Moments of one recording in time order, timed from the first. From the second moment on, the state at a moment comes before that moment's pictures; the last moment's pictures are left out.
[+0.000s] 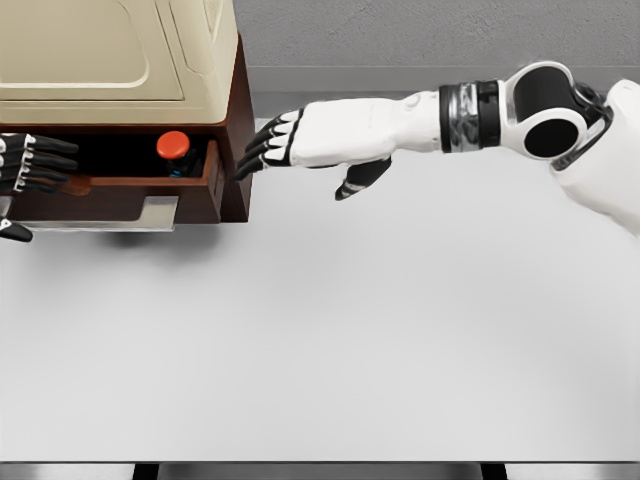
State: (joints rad) left arm -0.76 1.44 -0.74 -1.77 1.09 0.37 -0.61; right arm -1.11 -0.59 0.98 -1.51 0.09 -0.57 0.61
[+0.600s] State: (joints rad) left arm -0.63 1.32 -0.68 -1.77 1.11 -0.20 -0.61; right arm -0.92 -0.82 0.88 -1.35 0.07 -0.61 0.61
